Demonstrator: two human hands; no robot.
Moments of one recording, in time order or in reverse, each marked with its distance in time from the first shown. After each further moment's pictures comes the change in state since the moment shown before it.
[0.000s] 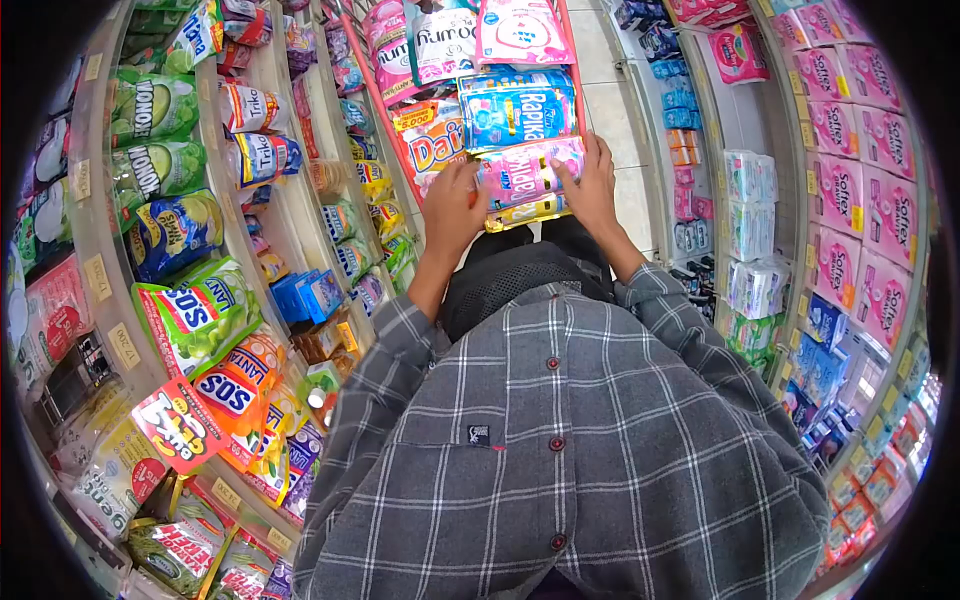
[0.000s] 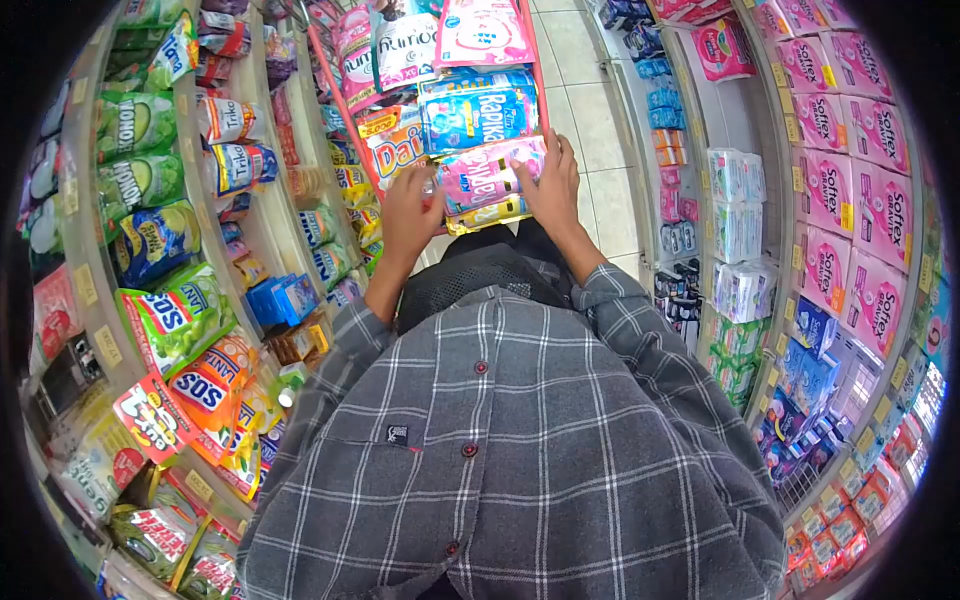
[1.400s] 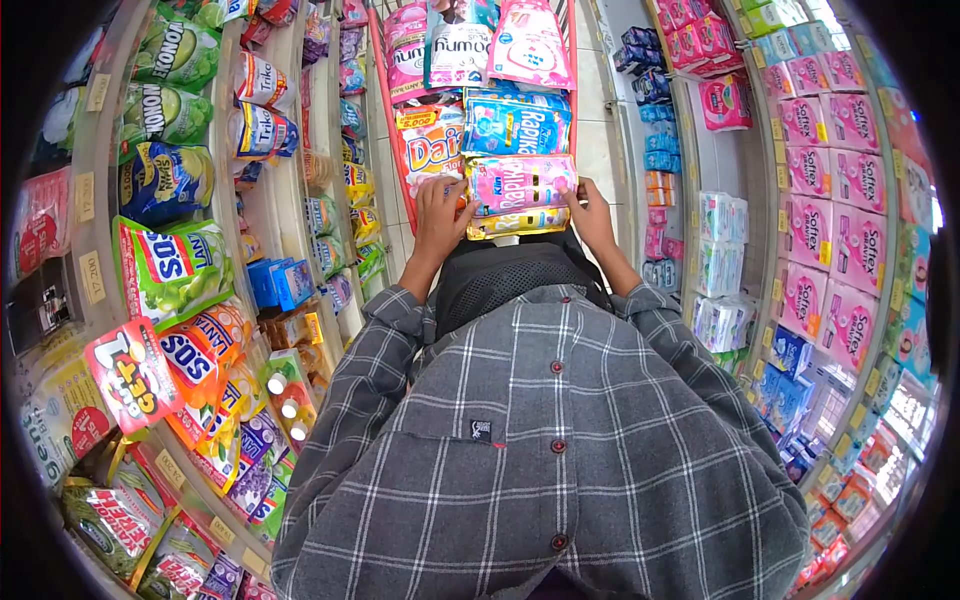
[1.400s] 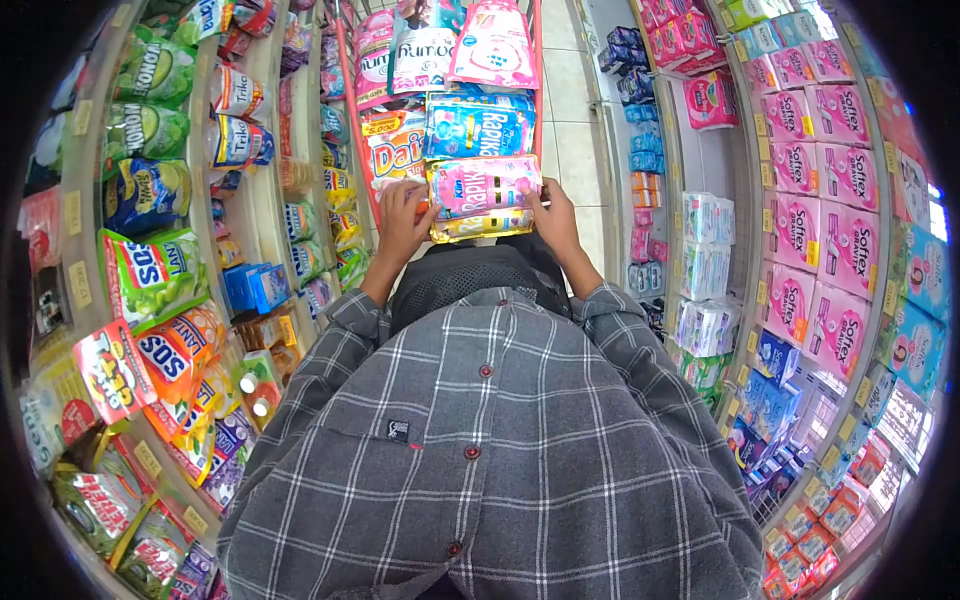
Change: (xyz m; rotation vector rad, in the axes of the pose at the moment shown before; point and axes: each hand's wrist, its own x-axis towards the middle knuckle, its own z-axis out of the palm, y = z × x) left_hand -0.026 -0.039 0.034 -0.027 0.163 0.123; right_hand 0.000 0.031 -0.016 0.367 -0.239 0.129
